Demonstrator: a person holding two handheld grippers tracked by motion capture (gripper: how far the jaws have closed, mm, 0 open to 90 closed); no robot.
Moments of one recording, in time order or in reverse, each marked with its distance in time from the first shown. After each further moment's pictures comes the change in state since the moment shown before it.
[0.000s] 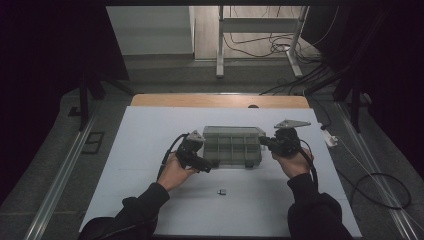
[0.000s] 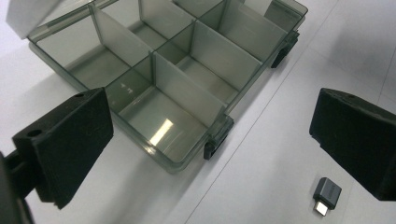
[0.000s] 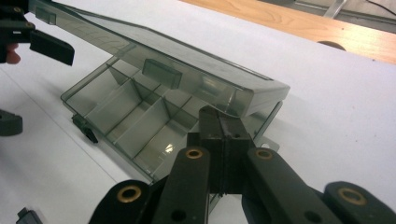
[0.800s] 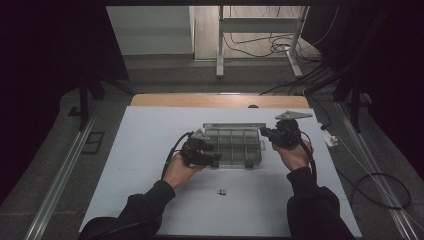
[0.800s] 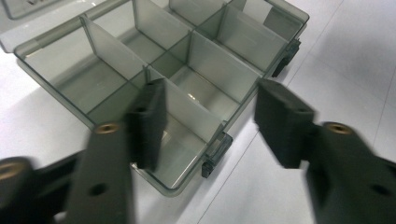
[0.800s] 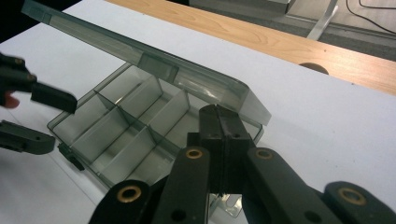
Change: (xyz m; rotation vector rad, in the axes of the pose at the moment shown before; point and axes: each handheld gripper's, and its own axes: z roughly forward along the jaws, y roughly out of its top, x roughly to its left) left arm -0.002 0.008 0.010 0.002 0.003 0.015; right arm -0.011 0.020 0.003 -0.039 -0.019 0.007
